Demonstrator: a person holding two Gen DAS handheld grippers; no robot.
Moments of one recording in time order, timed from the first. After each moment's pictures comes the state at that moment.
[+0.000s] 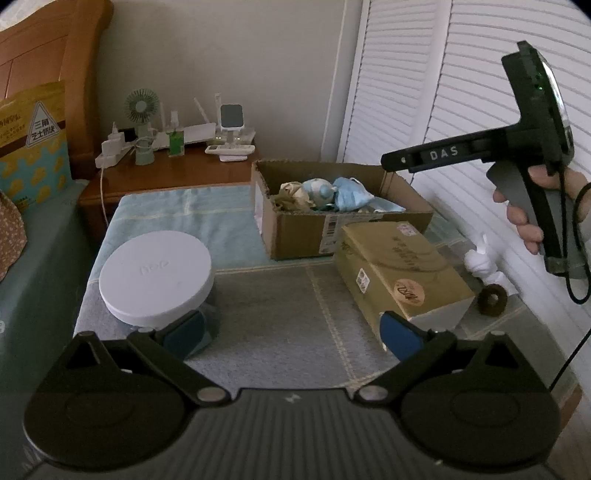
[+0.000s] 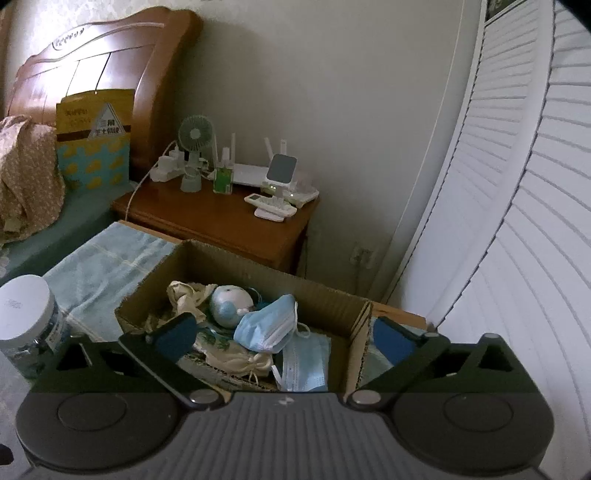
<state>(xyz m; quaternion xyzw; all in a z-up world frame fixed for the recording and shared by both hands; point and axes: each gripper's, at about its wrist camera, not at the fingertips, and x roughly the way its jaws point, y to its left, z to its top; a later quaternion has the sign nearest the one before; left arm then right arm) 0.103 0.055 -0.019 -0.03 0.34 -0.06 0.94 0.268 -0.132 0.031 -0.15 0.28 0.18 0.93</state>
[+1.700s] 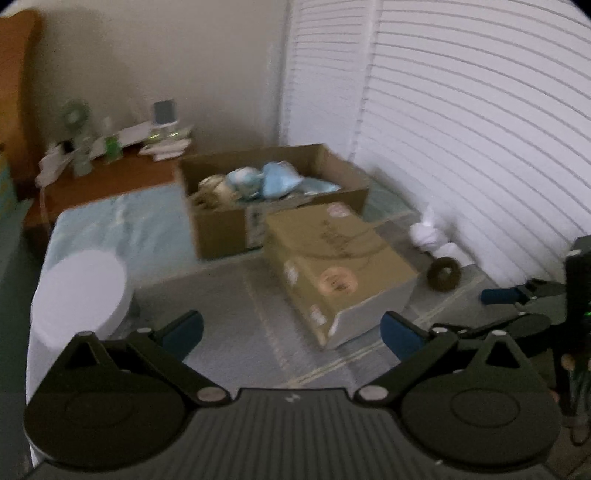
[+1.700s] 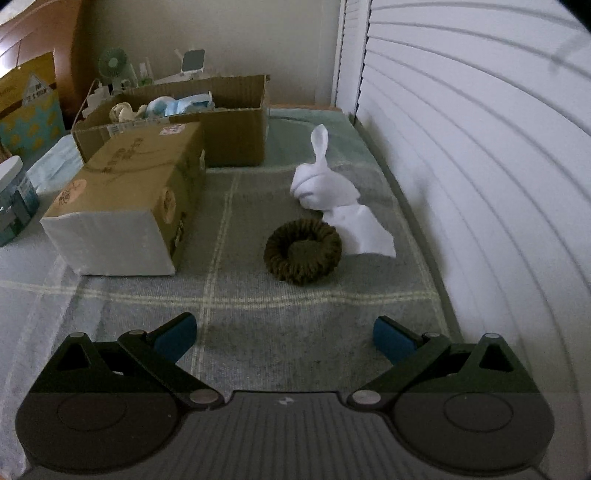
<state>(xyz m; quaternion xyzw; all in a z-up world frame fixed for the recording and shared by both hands) 0.119 0.009 -0.016 0.02 0.36 -0.15 0.92 0.135 -0.231 -0.088 -0.04 0.41 0.06 0.91</state>
